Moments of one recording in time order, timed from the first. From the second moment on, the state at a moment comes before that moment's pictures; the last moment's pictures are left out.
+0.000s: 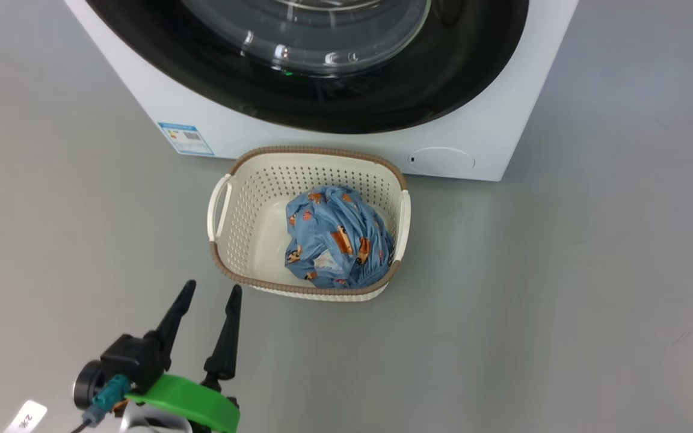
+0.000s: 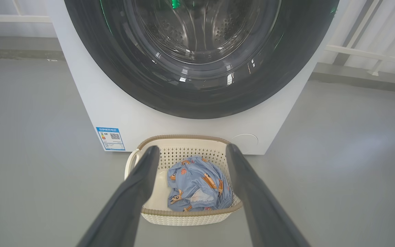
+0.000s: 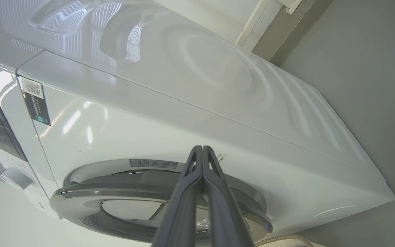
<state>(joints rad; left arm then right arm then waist) -0.15 0.05 -0.18 0.25 -0.25 -0.13 -0.26 -1.02 -0.23 -0.45 0.82 0.95 0.13 0.31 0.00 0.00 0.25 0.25</state>
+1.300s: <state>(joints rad) -0.29 0.03 -0.24 0.21 -0.33 -0.13 -0.26 -1.38 -0.15 -0.50 0.83 0.90 0.13 0.68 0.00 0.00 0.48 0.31</state>
